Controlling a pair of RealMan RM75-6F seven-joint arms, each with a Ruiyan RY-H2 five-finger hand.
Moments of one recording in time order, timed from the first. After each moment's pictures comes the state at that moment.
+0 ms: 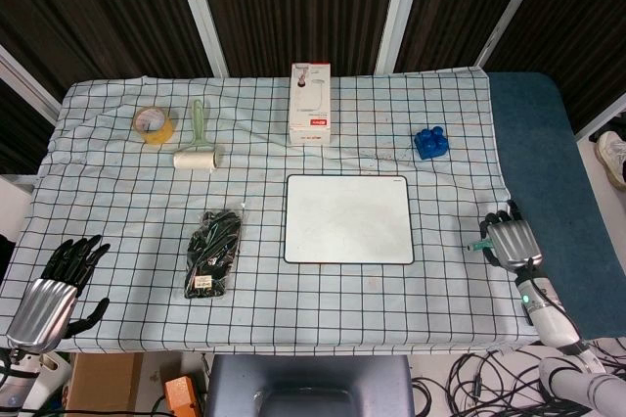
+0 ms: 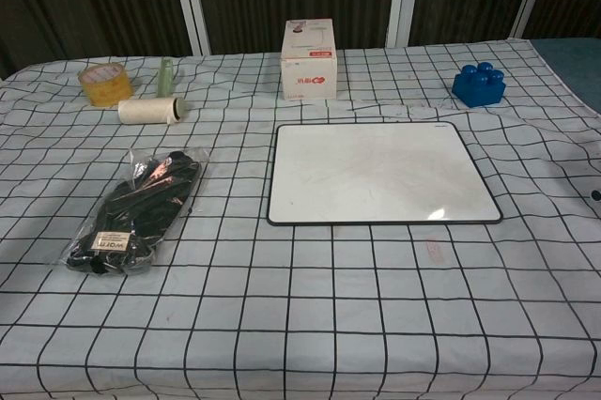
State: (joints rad) left arm -0.16 -1.10 0.04 -1.58 1.69 1.50 -0.04; right arm 0.43 -1.51 0.06 -0.93 -1.35 0.96 -0.10
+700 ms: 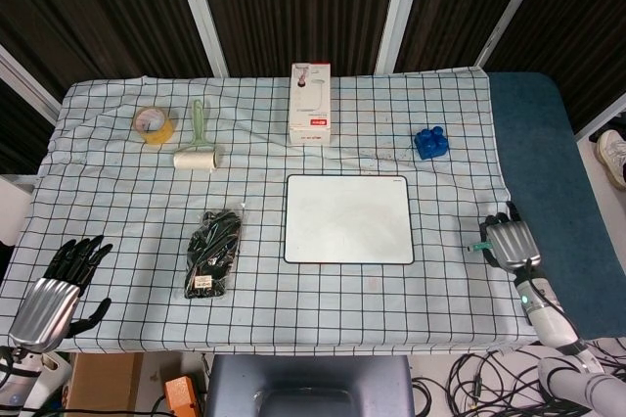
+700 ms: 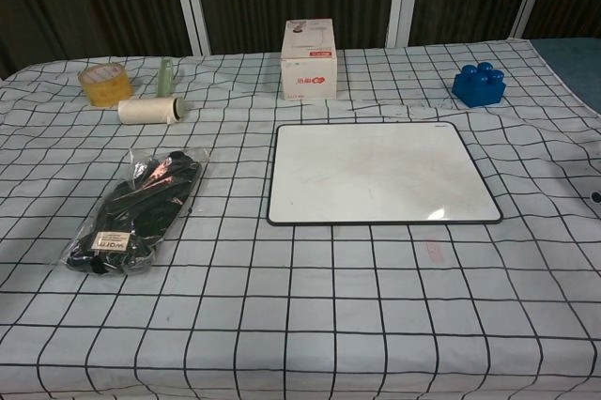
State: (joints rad) left arm -0.17 -1.10 0.04 -1.58 1.69 1.48 -0.04; right arm 0.43 -1.53 0.05 -0.90 -1.36 0.95 -0.10
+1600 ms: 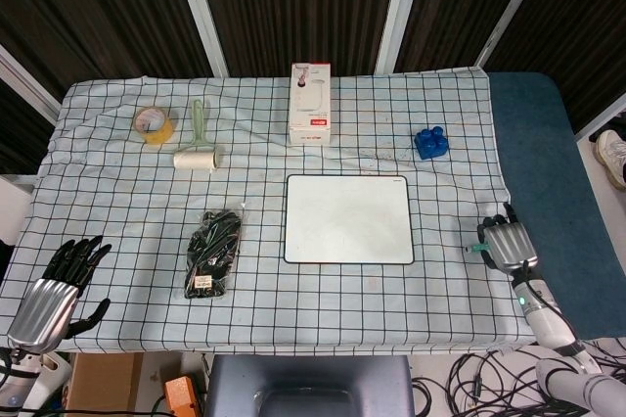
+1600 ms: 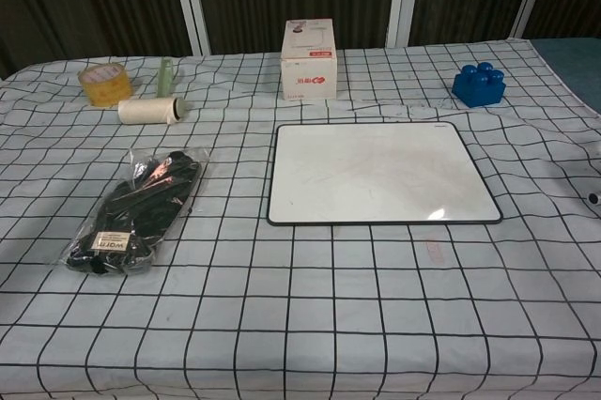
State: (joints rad) left arm -0.17 -1.10 0.04 -1.58 1.69 1.49 -0.05; right arm 0.43 -1.53 0.05 -0.92 -1.36 0.95 -0.12
